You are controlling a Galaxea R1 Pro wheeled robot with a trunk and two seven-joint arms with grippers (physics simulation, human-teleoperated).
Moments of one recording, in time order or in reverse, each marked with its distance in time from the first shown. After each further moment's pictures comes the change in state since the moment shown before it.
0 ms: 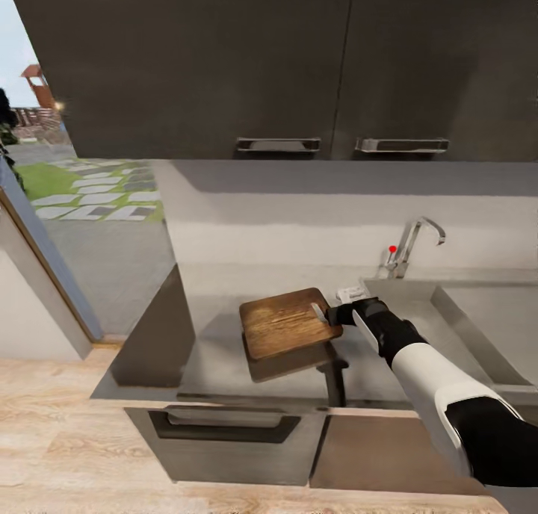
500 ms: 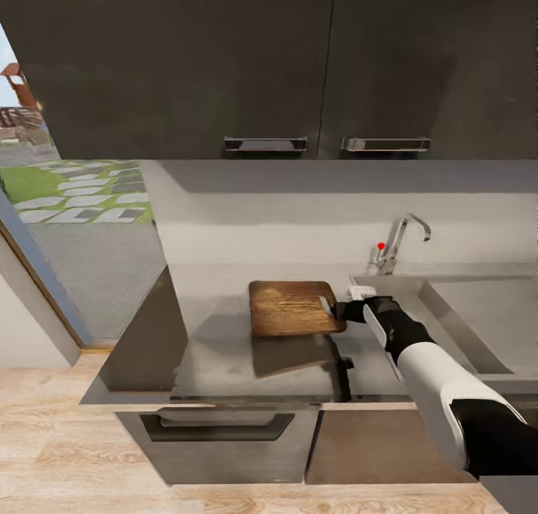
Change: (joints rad) left arm 0.000 -0.001 -0.001 0.000 0.000 0.000 0.000; right arm -0.001 -0.001 -0.214 -0.002 0.003 0.001 -0.003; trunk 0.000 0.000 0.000
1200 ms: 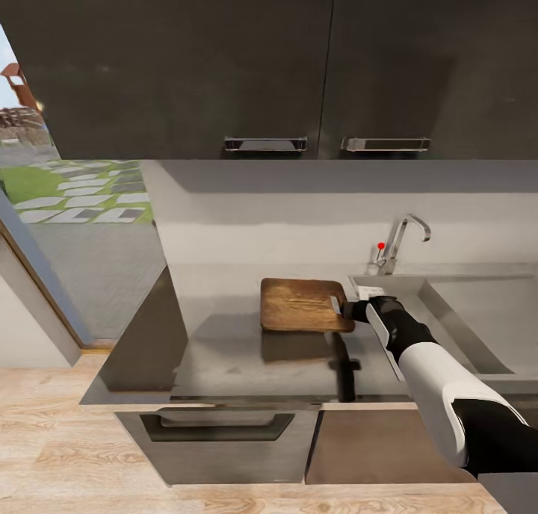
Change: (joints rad) left arm 0.000 0.000 0.000 0.000 0.000 0.000 0.000; right arm 0.000 -0.001 -0.055 0.001 0.007 0.001 -0.120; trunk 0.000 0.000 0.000
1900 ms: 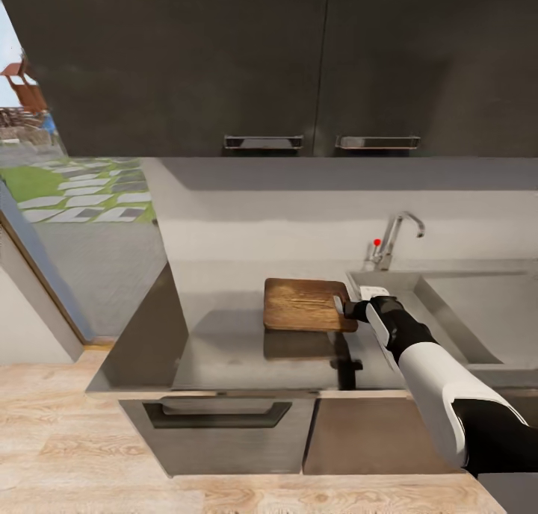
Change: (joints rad) left arm 0.000 -0.001 0.000 0.000 0.000 0.000 0.000; right arm 0.000 0.000 -0.001 -0.001 -0.008 0.001 -0.045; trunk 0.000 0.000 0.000
